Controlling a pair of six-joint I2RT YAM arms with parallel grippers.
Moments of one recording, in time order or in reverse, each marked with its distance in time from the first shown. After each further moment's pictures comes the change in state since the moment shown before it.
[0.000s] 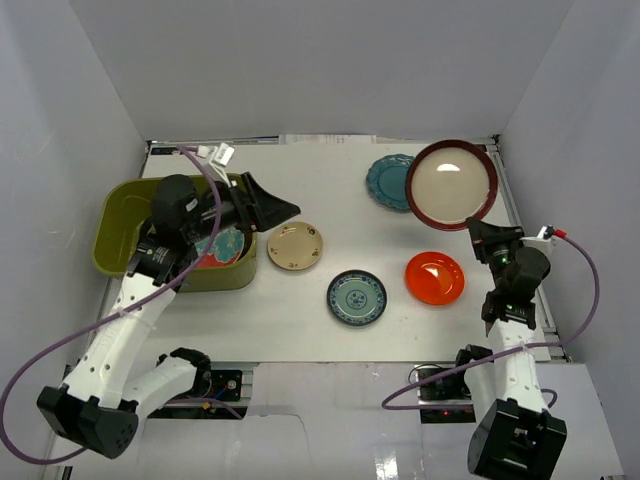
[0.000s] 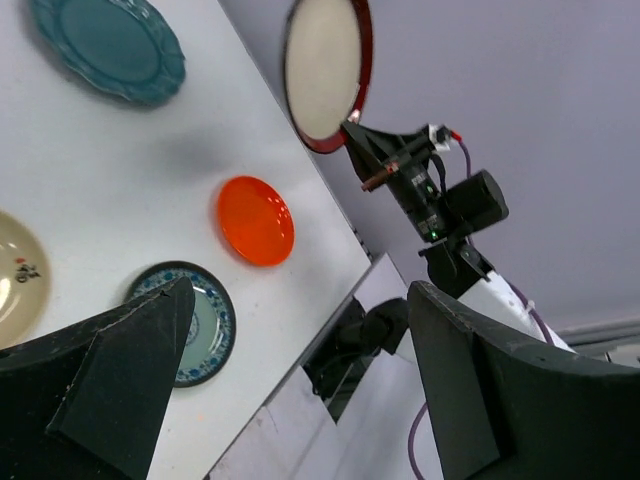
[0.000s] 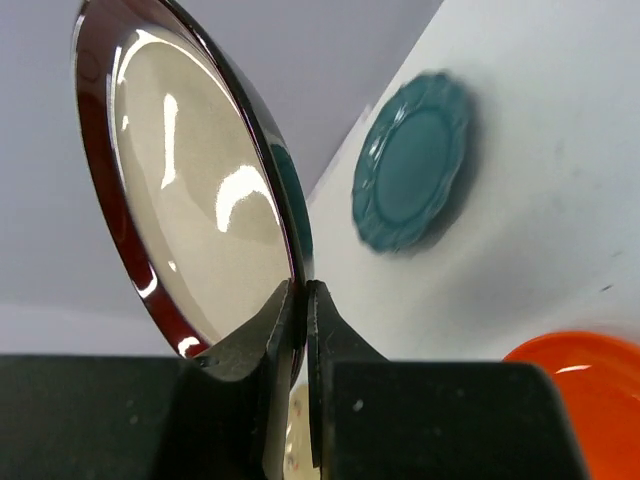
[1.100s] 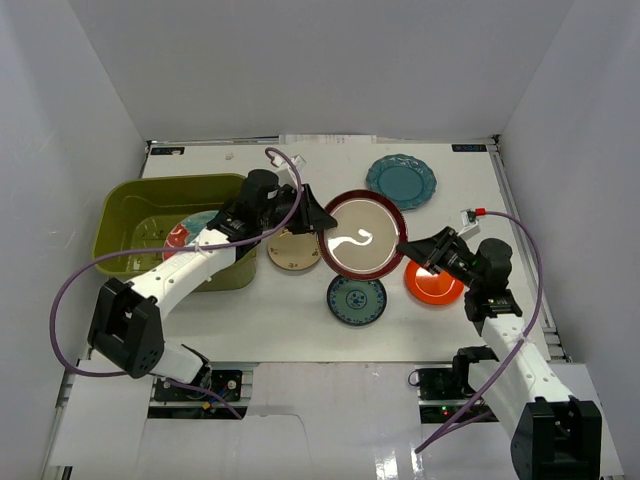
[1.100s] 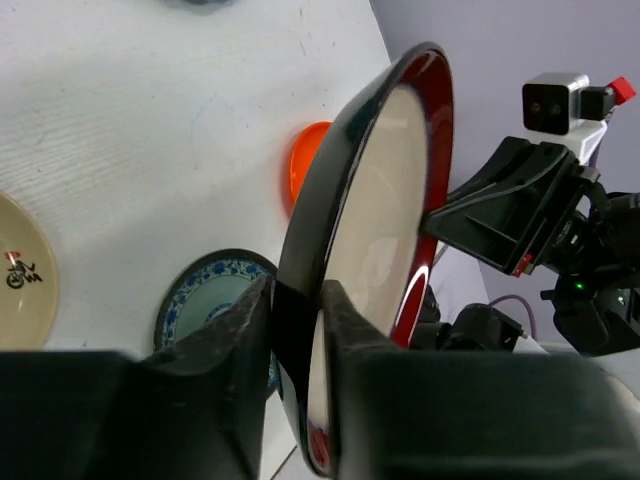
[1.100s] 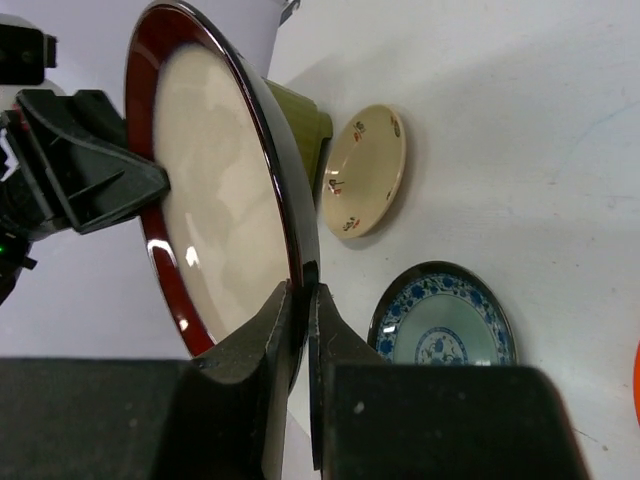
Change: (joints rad) left arm -0.267 0.474 -0.001 0.176 -0.206 0.041; right arm 0.394 0.053 0.025 -0.040 -0.430 -0.148
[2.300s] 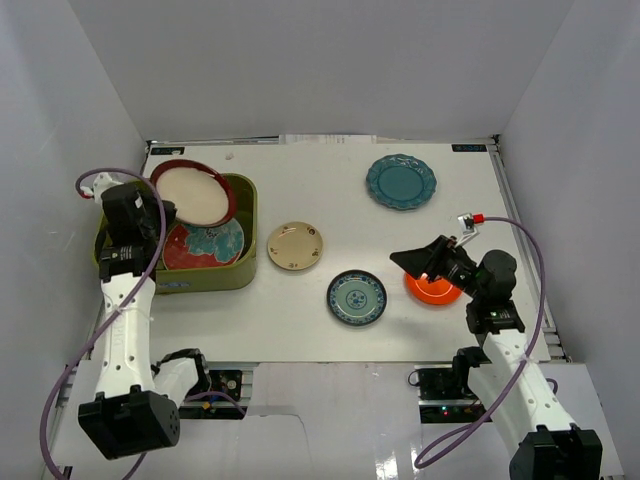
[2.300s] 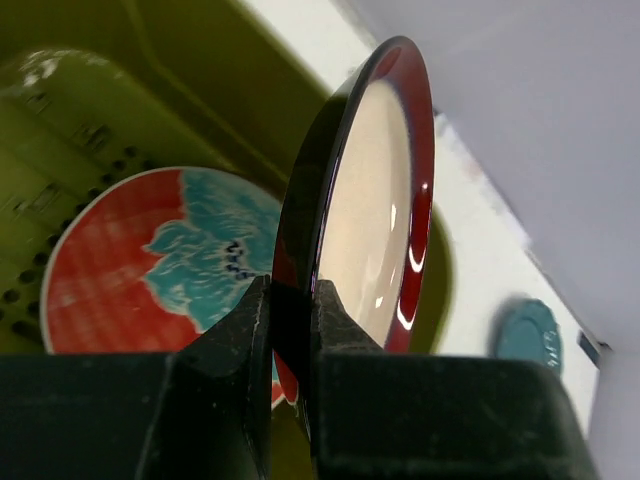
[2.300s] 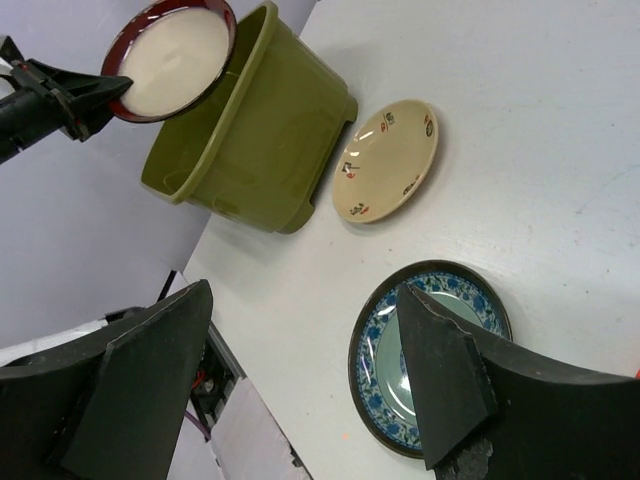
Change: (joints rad) left arm 0.739 -0.463 -0.046 -0.398 -0.452 -0.018; right arm 0.017 -0.149 -0.035 -0.027 -0.066 -0.161
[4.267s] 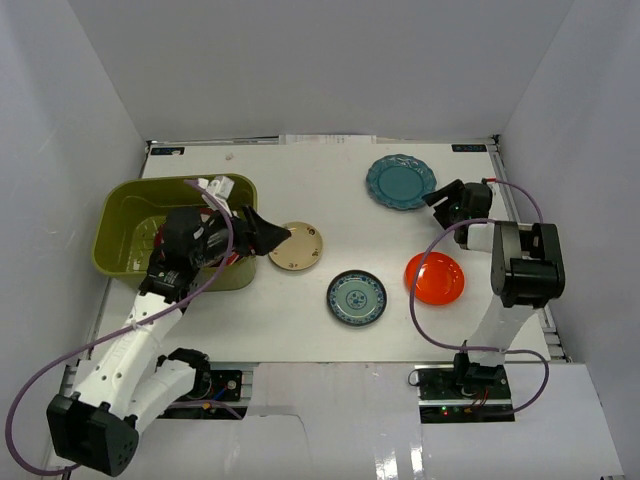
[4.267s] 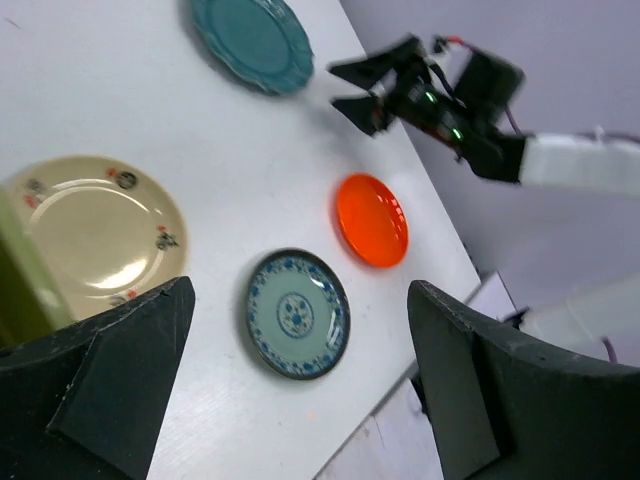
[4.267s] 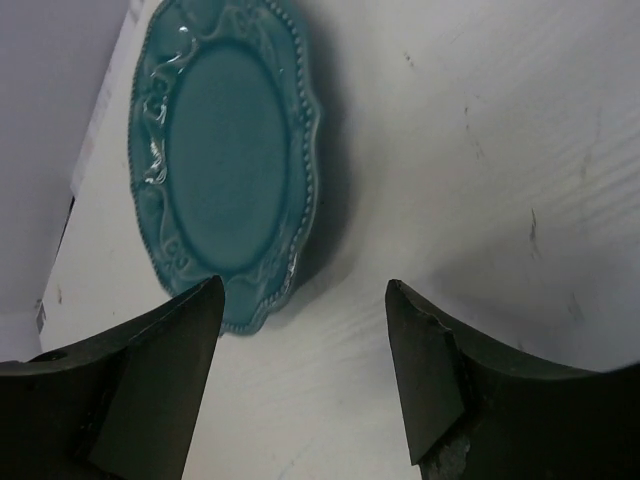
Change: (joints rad) left arm -0.437 -0.099 -0.259 0.346 0.531 0.124; right arm -0.129 1.109 0.504 0.157 0.622 0.076
